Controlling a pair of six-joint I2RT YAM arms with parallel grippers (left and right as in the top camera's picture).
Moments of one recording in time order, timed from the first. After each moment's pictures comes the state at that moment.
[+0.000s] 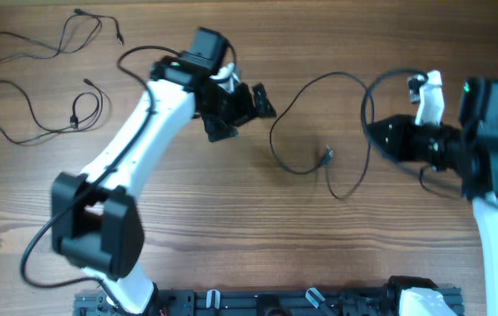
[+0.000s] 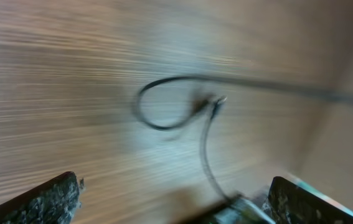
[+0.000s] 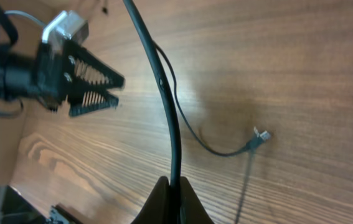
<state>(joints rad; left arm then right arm) -0.35 1.83 1.55 -0.96 0.59 -0.63 -0.09 1.14 1.21 -1.03 -0.64 0.09</state>
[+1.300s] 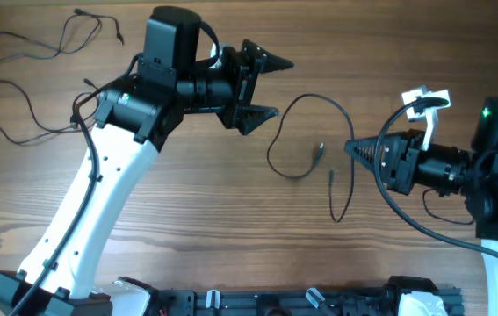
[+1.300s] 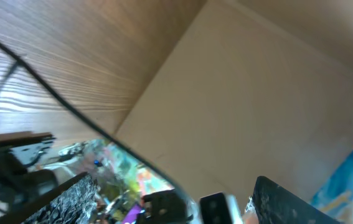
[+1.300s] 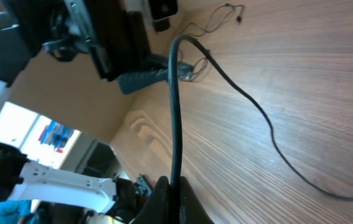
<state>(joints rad) -0.39 1.51 1.55 -0.67 0.83 -1.58 -0.09 1.01 1.21 -1.02 -1.10 0.06</state>
